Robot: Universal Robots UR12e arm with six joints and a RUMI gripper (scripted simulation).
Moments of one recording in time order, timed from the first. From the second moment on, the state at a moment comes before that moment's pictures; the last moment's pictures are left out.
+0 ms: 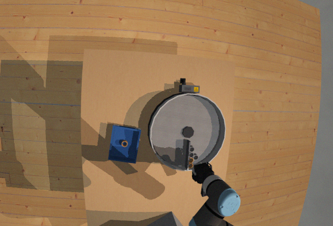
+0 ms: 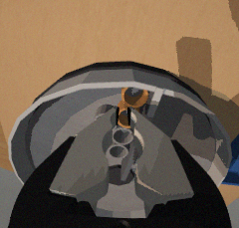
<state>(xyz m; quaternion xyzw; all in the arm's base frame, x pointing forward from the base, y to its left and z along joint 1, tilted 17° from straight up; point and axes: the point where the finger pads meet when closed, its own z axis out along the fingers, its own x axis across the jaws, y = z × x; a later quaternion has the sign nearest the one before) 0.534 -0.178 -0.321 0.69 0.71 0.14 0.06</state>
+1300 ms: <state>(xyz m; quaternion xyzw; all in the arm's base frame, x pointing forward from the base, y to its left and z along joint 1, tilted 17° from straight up) 0.536 -0.178 -0.326 0.69 0.71 0.14 0.06</state>
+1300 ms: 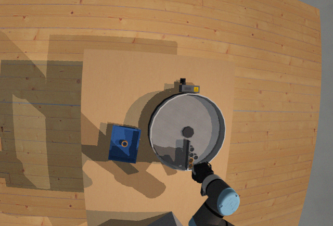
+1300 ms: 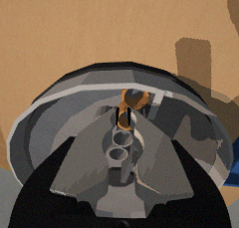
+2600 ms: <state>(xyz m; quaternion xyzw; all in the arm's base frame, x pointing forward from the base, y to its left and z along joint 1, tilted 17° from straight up) 0.540 -0.176 -0.342 0.69 0.71 0.14 0.06</state>
